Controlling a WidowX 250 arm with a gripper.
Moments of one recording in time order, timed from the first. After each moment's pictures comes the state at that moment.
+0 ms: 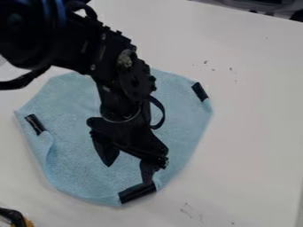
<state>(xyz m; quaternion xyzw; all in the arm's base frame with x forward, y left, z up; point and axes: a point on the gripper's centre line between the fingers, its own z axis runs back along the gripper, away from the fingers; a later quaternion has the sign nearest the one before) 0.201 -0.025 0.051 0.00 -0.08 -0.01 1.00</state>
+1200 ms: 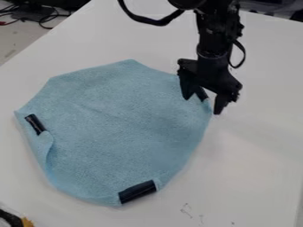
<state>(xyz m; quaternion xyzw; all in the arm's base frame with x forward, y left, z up) 0.374 -0.058 0.039 0.02 -0.12 -0.09 0.99</state>
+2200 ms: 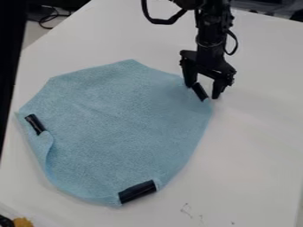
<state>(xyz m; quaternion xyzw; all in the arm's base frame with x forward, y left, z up) 0.431 -0.037 0.009 0.01 -0.10 -0.08 0.99</state>
